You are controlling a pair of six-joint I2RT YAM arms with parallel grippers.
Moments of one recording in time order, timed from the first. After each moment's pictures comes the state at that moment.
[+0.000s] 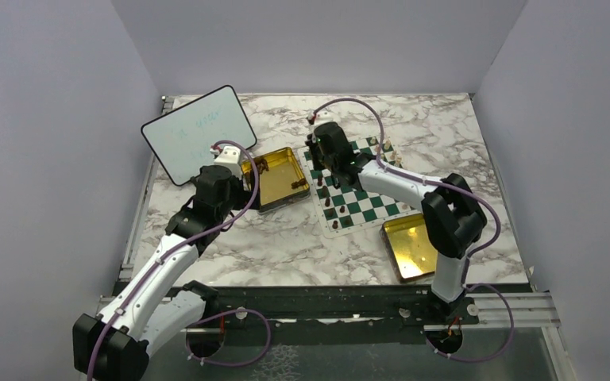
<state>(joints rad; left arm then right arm) -0.41 0.89 0.69 -0.32 -0.20 -0.19 0.73 1.90 1.39 0.00 0.25 0.14</state>
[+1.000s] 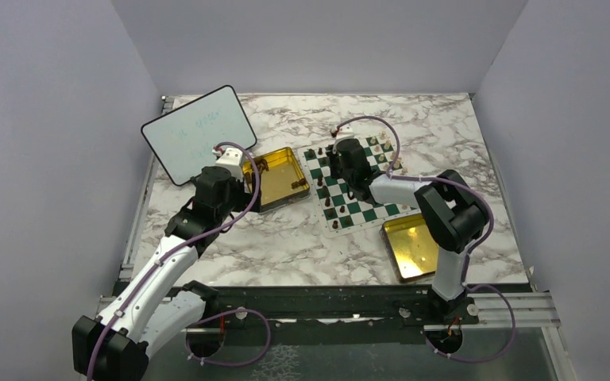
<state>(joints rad) -0.41 0.87 0.69 -0.33 -0.15 -0.16 0.62 1.90 1.07 0.37 0.25 0.14</state>
